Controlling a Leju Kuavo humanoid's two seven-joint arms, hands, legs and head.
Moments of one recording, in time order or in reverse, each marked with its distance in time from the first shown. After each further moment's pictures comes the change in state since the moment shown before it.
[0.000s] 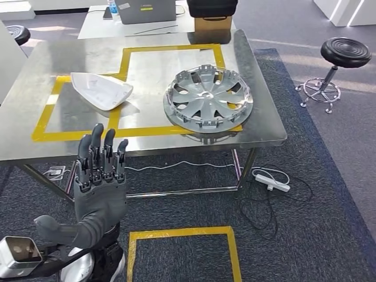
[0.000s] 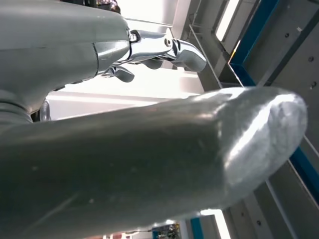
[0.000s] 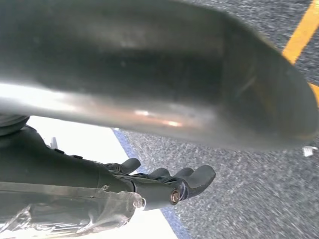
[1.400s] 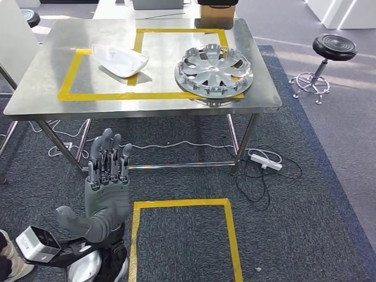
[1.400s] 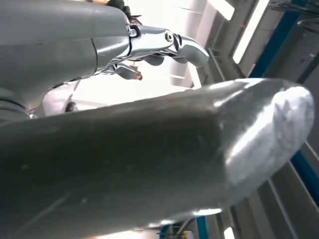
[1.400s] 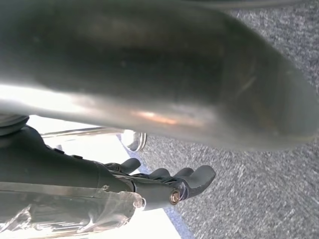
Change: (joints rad) left arm 0.014 0.009 0.009 0.098 -0.008 0.092 0.002; right arm 0.007 0.000 -0.022 0.000 0.010 -0.006 -0.006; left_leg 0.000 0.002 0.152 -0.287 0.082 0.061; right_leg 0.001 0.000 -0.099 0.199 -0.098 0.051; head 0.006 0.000
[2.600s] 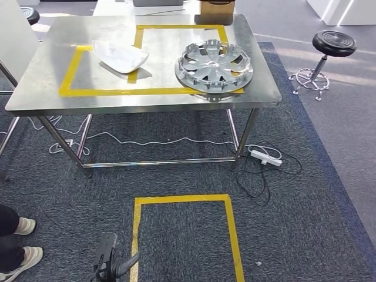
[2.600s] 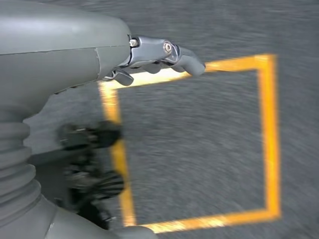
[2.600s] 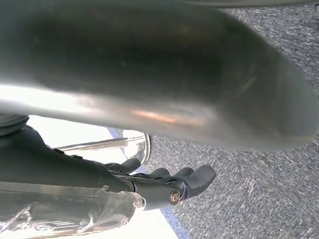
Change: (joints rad) left arm -0.163 0.021 0.454 1.394 -0.131 0.347 0.312; right arm 0.005 0.007 -0.038 0.000 -0.014 -0.022 -0.003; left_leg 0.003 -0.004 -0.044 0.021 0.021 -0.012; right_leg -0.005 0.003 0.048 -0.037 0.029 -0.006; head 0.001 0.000
